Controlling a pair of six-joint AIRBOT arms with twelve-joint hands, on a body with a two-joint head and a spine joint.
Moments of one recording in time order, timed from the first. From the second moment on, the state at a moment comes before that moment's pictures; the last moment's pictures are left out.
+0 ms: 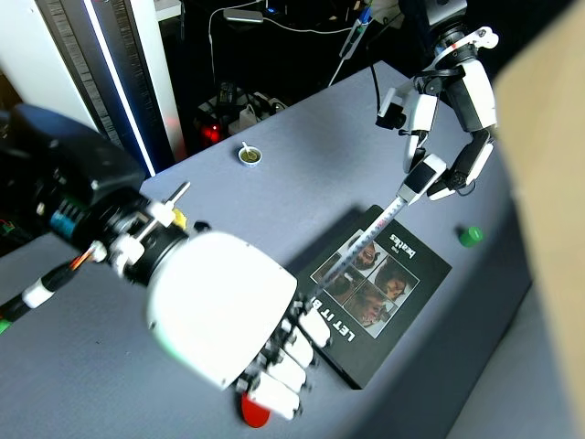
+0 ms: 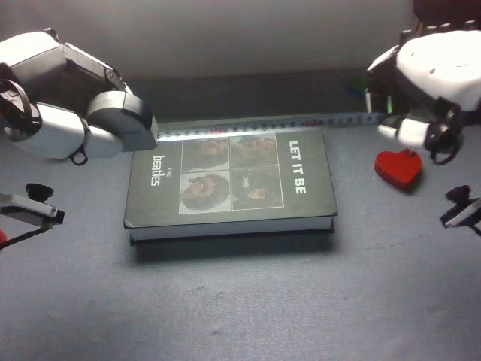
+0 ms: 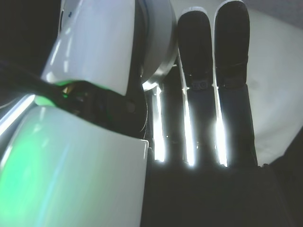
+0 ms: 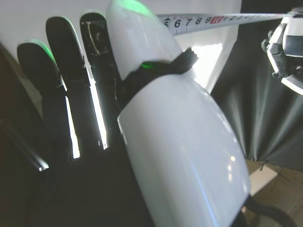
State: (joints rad) left arm 0.50 -0.75 0.95 -1.11 -0.33 1.29; right arm -0.37 -1.01 0.88 1.10 0.75 -1.92
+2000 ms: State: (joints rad) left arm 0.49 -0.76 0.95 -1.10 -0.35 1.30; right arm -0.41 -0.97 0.87 1.09 0.77 -1.92
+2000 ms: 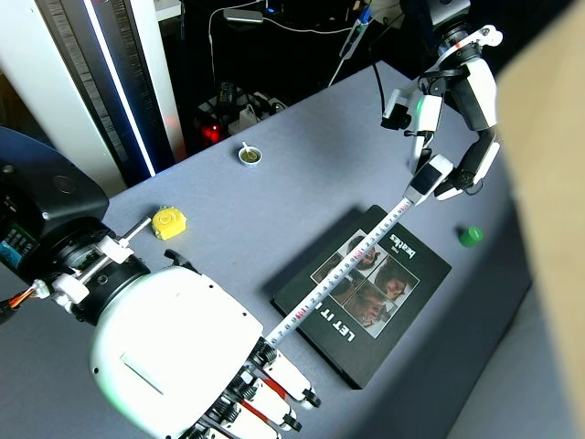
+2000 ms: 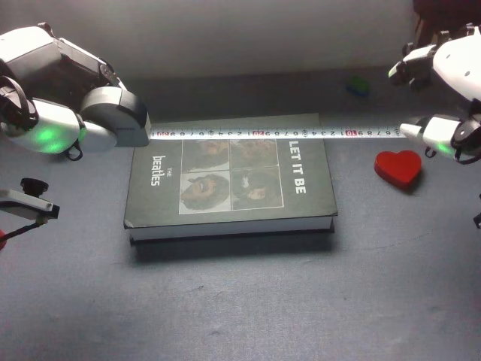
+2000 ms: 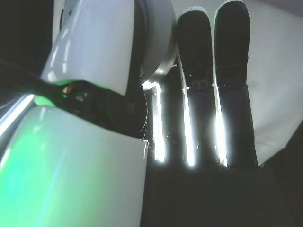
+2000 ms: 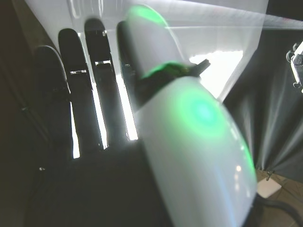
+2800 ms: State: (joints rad) left arm 0.59 -0.78 1.07 -1.09 -0.30 1.11; right arm -0.33 -0.97 0.66 1.14 0.82 -1.98
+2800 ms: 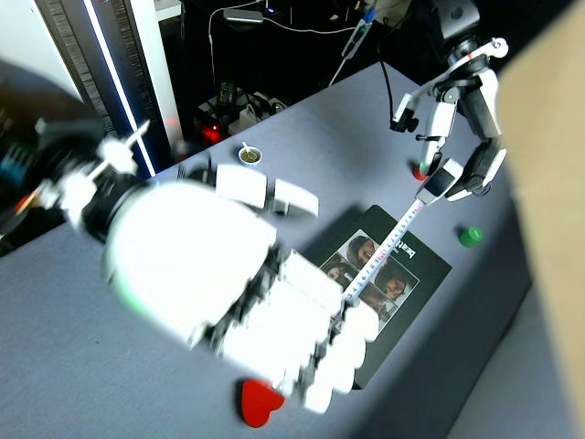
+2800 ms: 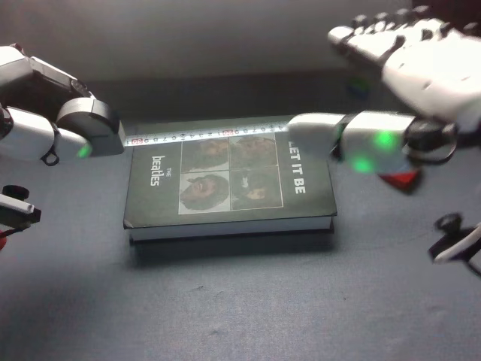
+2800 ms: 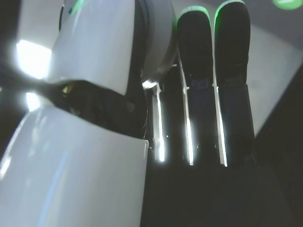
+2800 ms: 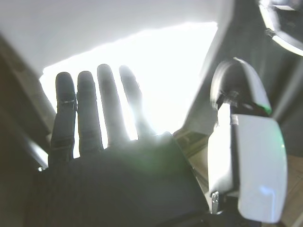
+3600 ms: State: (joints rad) left arm 0.76 -0.84 1.21 -0.82 -0.28 0.72; right arm -0.33 -1.04 0.56 1.15 0.91 -1.95
